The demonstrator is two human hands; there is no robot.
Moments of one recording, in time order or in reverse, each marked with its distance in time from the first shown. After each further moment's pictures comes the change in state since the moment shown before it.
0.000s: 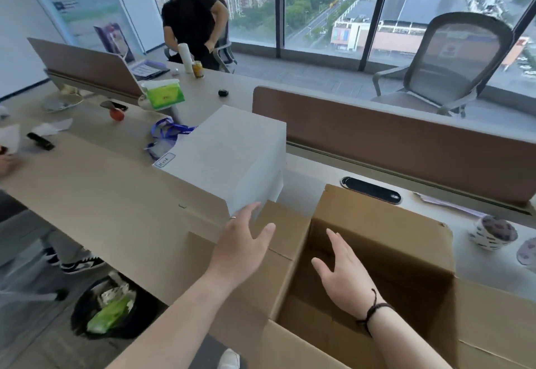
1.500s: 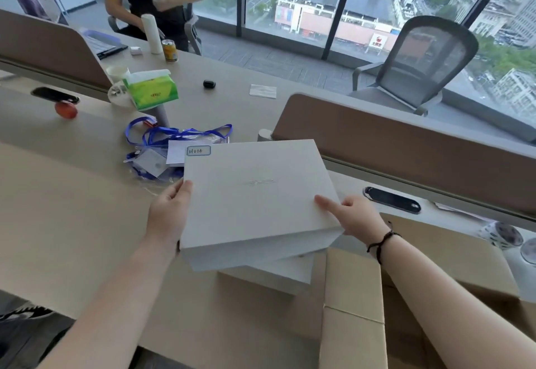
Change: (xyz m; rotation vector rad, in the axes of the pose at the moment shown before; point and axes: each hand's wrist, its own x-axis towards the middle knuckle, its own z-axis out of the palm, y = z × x) left_hand 0.217 -0.157 -0.199 -0.812 0.090 -0.357; right_hand 0.182 -0.187 0.037 0.120 0.180 0.334
